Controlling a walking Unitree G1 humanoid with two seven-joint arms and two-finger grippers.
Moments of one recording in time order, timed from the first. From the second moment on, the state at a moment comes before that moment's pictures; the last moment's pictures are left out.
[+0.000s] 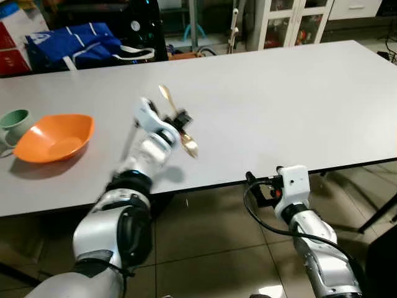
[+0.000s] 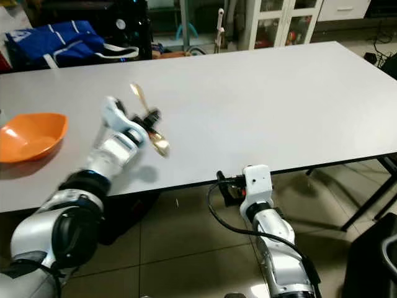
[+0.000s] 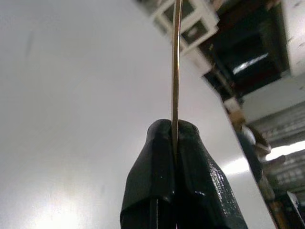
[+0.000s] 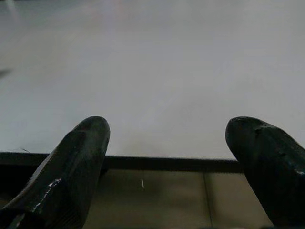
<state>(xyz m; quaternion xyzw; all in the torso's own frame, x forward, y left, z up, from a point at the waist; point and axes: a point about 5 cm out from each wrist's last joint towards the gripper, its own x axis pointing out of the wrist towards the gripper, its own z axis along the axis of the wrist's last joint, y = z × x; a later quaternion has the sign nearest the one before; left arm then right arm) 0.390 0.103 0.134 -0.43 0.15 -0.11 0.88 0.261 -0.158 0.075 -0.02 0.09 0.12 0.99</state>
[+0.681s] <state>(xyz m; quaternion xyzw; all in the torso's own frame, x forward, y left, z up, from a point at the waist) 0.383 0.118 0.108 -0.40 0.22 -0.07 0.89 0.234 -0.171 0.075 -0.04 0.11 0.11 0.99</state>
